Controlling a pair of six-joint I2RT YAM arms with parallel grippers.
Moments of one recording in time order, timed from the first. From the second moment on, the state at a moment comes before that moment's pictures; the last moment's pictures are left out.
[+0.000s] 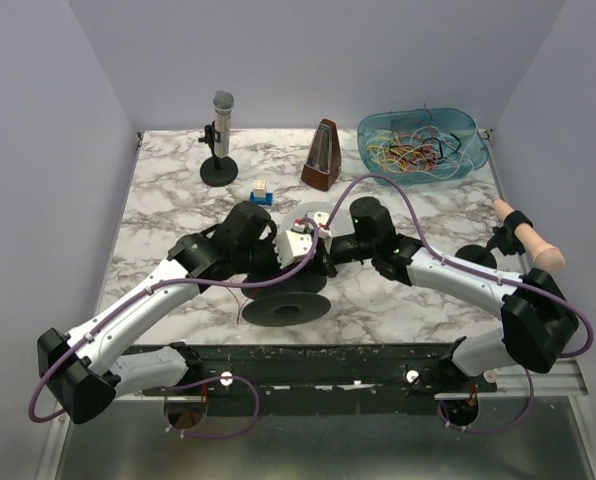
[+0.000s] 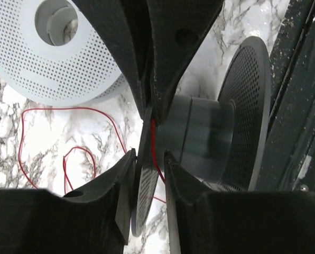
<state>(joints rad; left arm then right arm) -0.75 1.12 1.06 -0.81 0.30 0.45 0.78 1.43 0.88 0.16 -0.83 -0.30</state>
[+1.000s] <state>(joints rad) -0.69 1.11 0.93 -0.65 0.46 0.40 0.77 1.44 0.89 0.18 -0.85 -0.30</state>
